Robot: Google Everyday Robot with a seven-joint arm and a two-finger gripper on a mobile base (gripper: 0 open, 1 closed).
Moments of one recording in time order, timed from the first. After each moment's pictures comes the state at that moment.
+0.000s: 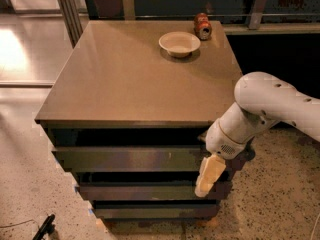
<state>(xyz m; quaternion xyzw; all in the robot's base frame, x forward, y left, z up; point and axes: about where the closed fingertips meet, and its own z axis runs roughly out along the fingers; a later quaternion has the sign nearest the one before) 0.444 -0.110 0.696 -0.61 0.76 0.20 0.11</state>
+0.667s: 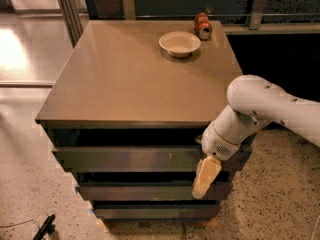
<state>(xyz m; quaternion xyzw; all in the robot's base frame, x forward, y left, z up) 0.446 -0.107 0.680 -0.61 0.76 0.22 0.09</state>
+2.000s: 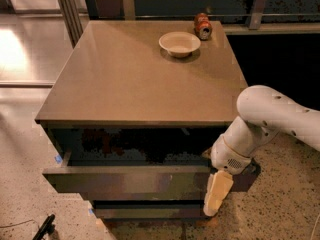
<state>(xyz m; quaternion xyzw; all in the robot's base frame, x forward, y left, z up) 0.403 -0.124 0.669 -0.61 0.75 0.25 0.05</state>
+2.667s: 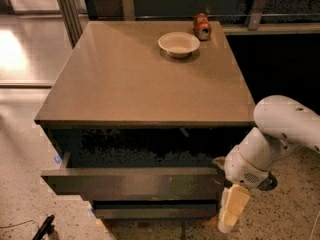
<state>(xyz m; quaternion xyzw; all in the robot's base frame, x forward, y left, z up) 0.366 -0.154 0.667 -0.60 0.76 0.25 0.05</state>
